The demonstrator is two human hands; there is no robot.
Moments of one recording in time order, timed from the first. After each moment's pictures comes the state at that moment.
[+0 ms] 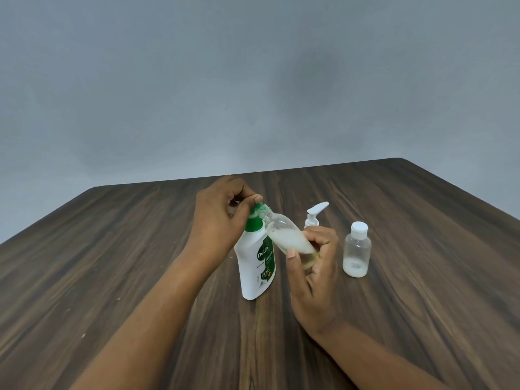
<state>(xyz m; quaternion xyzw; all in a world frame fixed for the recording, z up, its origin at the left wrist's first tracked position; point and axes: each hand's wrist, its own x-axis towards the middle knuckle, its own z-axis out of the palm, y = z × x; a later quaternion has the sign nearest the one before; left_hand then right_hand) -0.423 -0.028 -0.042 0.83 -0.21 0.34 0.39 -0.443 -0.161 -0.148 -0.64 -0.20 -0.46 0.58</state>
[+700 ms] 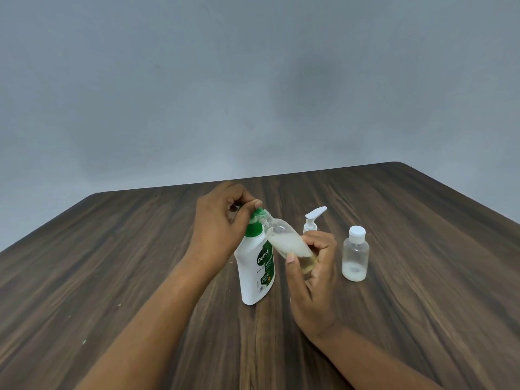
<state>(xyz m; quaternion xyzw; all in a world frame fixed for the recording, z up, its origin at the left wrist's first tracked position) -0.425 -0.030 -0.040 0.83 -0.21 0.34 0.39 -0.443 -0.162 -0.149 -0.64 -0.19 -0.47 0.58</state>
